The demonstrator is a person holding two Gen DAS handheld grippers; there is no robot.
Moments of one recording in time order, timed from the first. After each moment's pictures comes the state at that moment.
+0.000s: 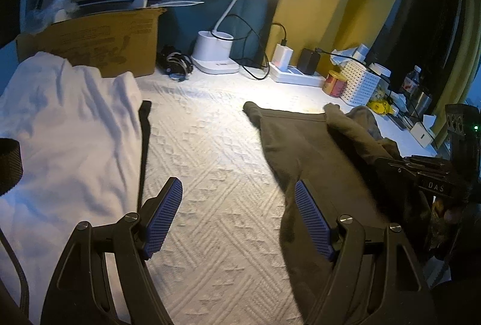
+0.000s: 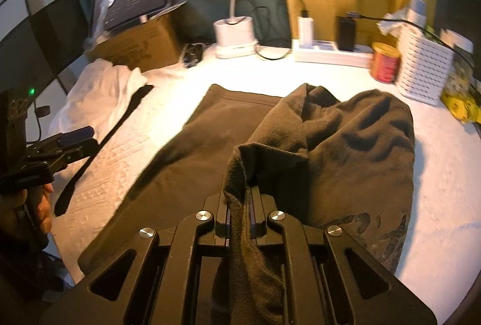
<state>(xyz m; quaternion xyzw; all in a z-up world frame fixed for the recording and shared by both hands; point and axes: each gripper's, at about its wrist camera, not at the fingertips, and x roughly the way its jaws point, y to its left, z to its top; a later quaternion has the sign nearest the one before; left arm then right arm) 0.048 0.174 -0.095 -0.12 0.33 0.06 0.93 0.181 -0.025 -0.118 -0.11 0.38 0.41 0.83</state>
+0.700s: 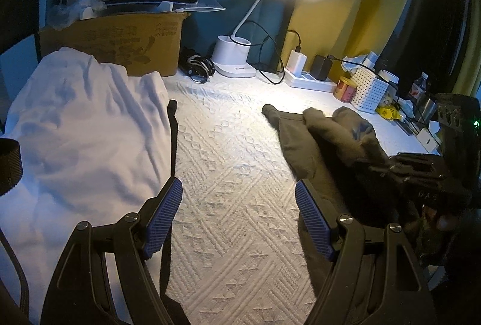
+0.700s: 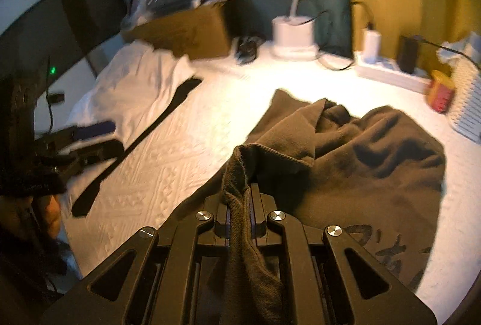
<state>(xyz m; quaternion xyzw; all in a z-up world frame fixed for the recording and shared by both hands) 0.025 0.187 -0.091 -0.13 0.32 0.09 0.93 0.155 0.044 -0.126 -0.15 0.37 0.47 0.78</state>
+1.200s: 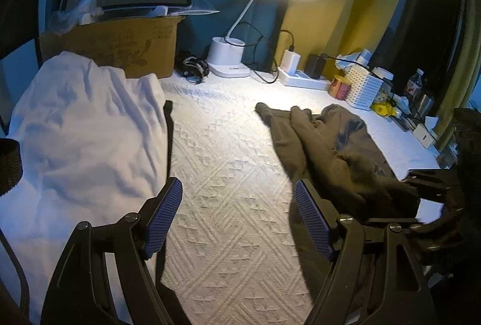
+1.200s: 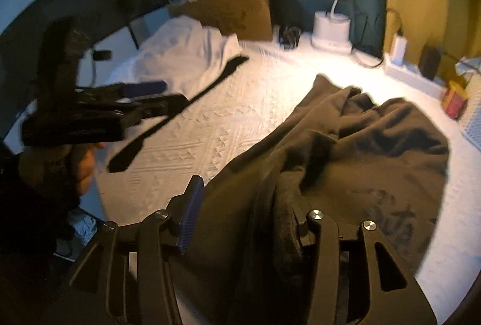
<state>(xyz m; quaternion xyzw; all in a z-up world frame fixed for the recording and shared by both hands) 0.016 0.171 -0.084 -0.12 0.32 0.08 0.94 0.092 0.017 -0.105 -0.18 0.36 0.52 0.75</state>
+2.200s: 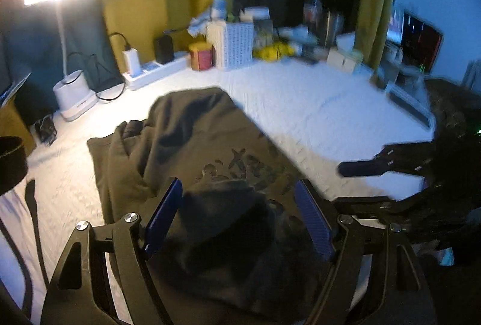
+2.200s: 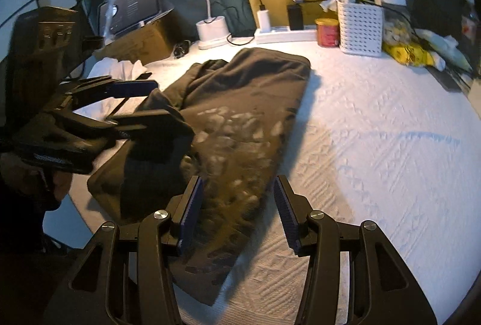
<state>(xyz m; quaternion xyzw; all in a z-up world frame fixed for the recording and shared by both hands) 0.108 -0.022 -0.083 0.06 0.39 -0.10 0.91 0.115 -0.159 -0.126 -0.07 0.38 0.38 0.84</state>
